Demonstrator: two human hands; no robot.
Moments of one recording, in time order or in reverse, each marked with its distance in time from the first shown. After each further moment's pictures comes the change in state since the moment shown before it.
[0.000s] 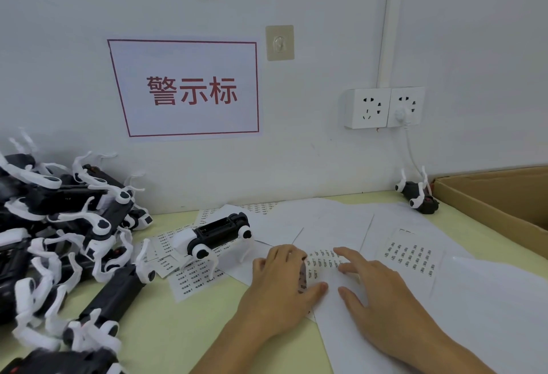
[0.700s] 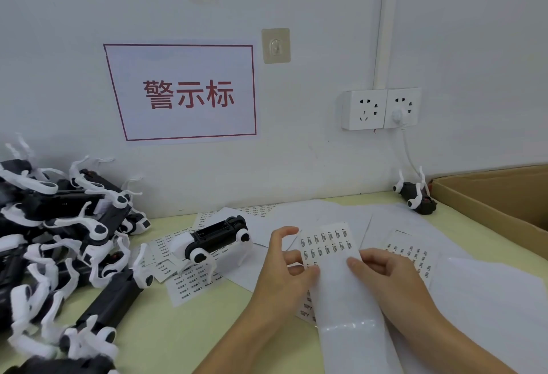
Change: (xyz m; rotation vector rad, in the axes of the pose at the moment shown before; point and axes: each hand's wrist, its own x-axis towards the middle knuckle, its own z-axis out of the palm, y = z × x) left_hand -0.004 0.027 -0.014 -0.909 0.096 -0.163; right_hand 0.006 -0.011 -0.015 0.833 0.129 0.339
